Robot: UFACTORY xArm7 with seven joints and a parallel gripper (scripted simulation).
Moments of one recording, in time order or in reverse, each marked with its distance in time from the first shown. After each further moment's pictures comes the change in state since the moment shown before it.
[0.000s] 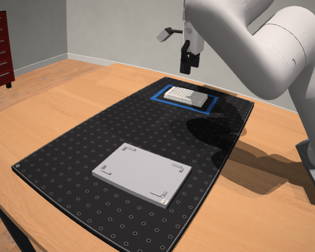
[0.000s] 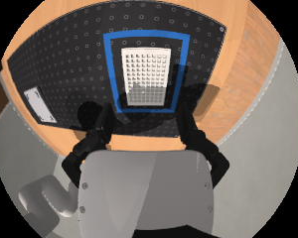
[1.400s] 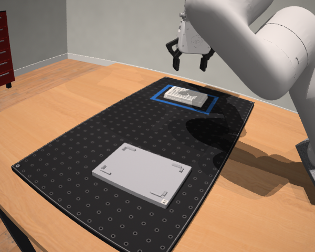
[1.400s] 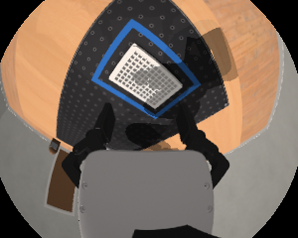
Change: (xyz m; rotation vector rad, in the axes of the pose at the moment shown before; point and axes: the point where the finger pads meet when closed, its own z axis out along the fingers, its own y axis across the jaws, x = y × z) arm 0.000 0.000 0.000 0.007 0.014 0.876
